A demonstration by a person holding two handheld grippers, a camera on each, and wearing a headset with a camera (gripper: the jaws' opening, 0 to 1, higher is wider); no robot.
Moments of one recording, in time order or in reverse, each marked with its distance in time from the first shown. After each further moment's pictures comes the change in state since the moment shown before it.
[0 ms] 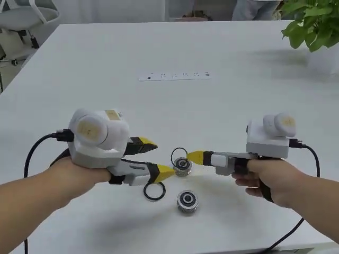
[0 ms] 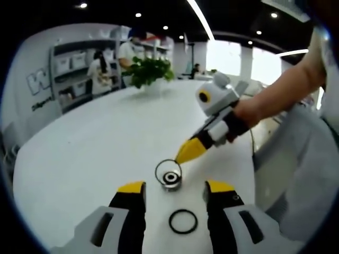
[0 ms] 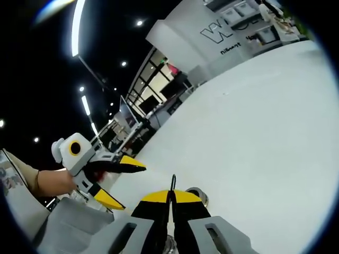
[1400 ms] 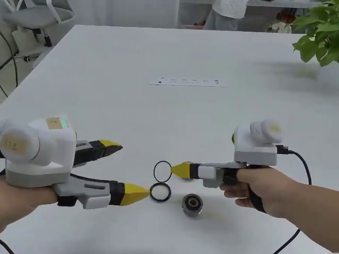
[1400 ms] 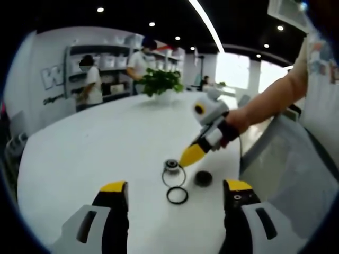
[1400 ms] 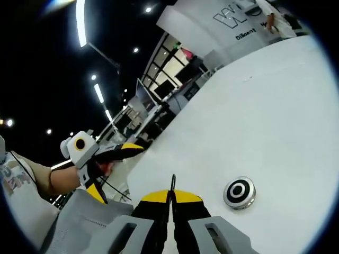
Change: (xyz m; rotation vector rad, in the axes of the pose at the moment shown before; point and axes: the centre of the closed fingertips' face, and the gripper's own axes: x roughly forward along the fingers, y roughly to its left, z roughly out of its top) left arm -0.080 -0.011 -0.015 -0.076 -0.086 0.057; right arm 0.027 0.051 -0.027 -0.005 0.142 0.137
